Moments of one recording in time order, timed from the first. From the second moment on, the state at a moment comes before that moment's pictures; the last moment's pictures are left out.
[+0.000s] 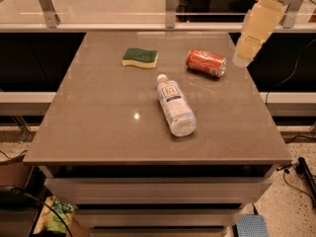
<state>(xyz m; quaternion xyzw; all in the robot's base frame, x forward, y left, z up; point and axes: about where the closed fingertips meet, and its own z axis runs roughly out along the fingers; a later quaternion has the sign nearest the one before) 0.536 -0.189 1.026 -0.56 0.81 -0.05 0.17</state>
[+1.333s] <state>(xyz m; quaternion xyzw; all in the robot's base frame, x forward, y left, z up) 0.597 -0.200 1.002 -0.49 0.85 -0.07 0.16</state>
